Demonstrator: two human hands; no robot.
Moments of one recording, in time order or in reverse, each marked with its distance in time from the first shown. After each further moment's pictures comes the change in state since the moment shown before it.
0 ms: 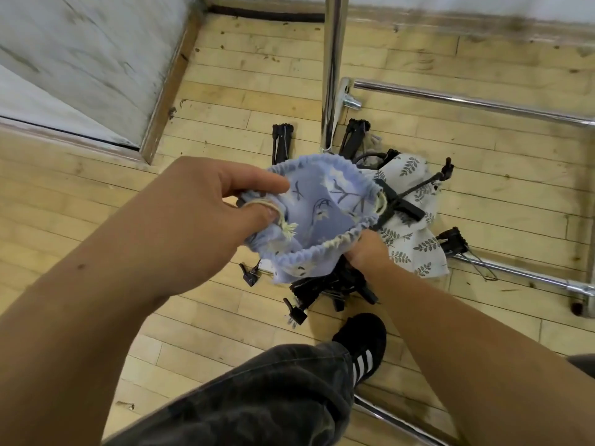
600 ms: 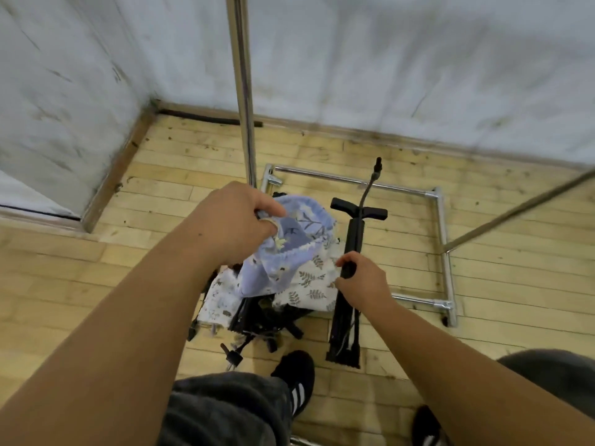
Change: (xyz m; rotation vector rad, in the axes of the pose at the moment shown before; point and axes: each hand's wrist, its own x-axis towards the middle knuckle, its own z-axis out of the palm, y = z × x) left_hand -0.019 0.099 0.031 0.153 -0.080 0.215; right_hand -0.136 0.004 -0.146 -0.176 0.345 -0.154
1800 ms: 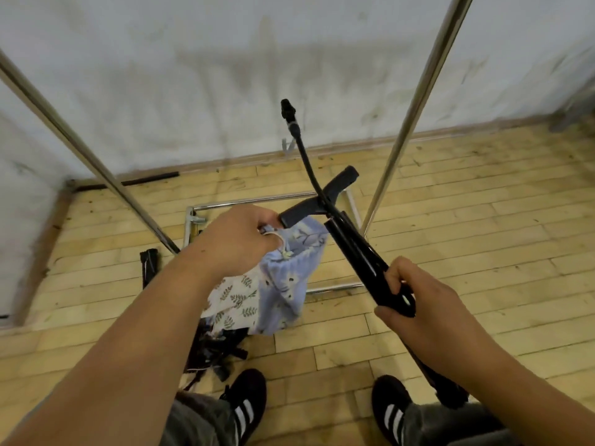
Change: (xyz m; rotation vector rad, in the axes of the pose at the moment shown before) left_hand -0.003 0.171 0.126 0.076 -0.152 0.269; right_hand -0.198 0.134 -0.222 0.118 0.243 -0.226
